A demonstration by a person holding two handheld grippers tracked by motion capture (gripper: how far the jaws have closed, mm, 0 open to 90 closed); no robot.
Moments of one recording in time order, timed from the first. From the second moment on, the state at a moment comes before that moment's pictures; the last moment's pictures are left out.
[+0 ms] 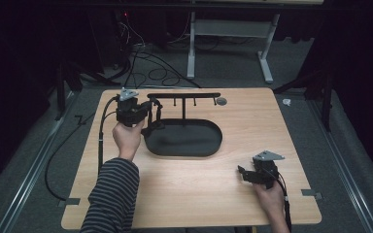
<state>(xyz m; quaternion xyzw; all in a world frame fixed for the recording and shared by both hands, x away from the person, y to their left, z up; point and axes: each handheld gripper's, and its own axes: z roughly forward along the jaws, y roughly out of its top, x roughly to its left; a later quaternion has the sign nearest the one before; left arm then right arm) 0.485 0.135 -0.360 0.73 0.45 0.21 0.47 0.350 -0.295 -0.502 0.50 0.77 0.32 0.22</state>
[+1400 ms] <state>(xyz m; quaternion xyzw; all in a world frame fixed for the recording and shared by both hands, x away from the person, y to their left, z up) 0.439 0.154 -0.356 0.74 0.44 0.20 0.47 0.350 -0.295 -0.502 0.50 0.77 0.32 0.22</state>
